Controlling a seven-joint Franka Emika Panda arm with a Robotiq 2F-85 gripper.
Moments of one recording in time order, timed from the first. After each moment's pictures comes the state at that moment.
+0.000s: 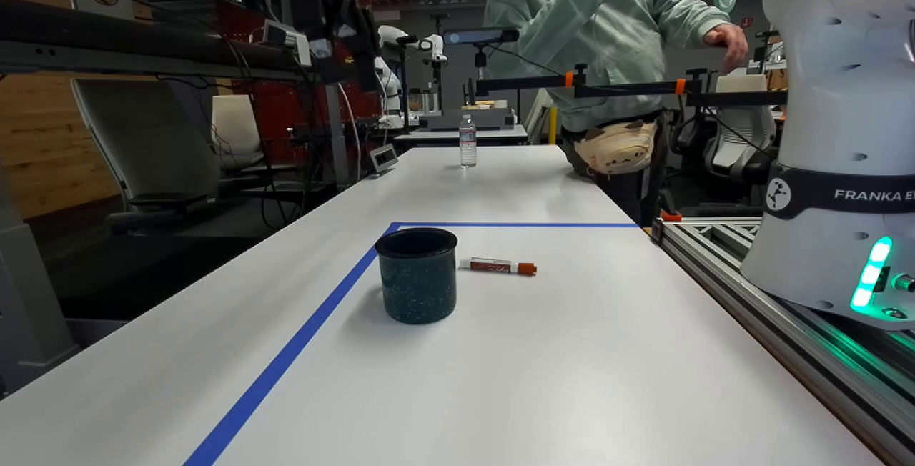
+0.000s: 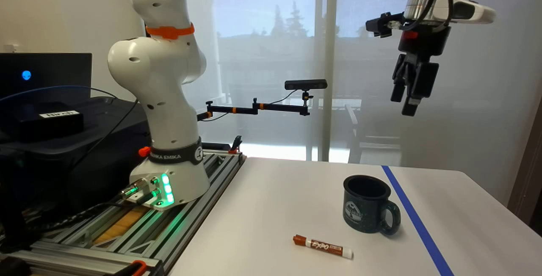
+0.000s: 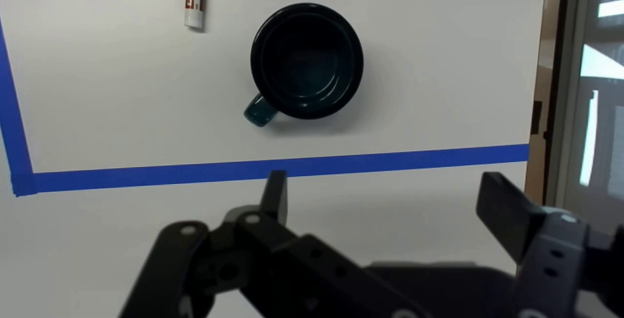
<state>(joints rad) -0.01 0.03 0.00 -2.07 0.09 2.00 -0.02</state>
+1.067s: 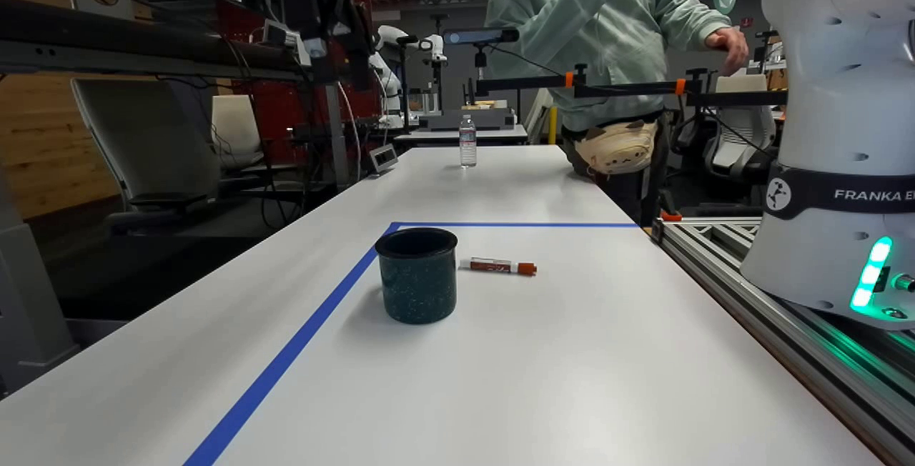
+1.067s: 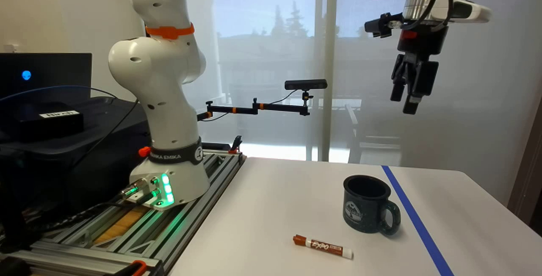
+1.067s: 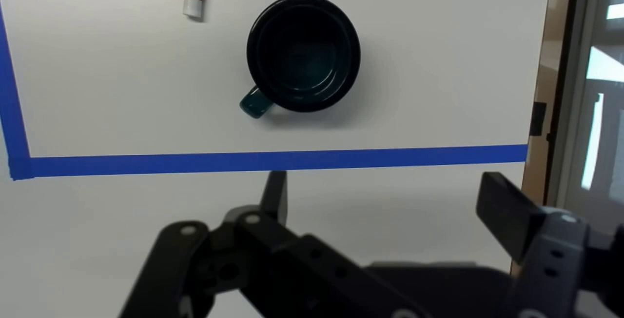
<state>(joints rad) 0.01 0.03 0.01 -2.07 0.07 2.02 -0.01</state>
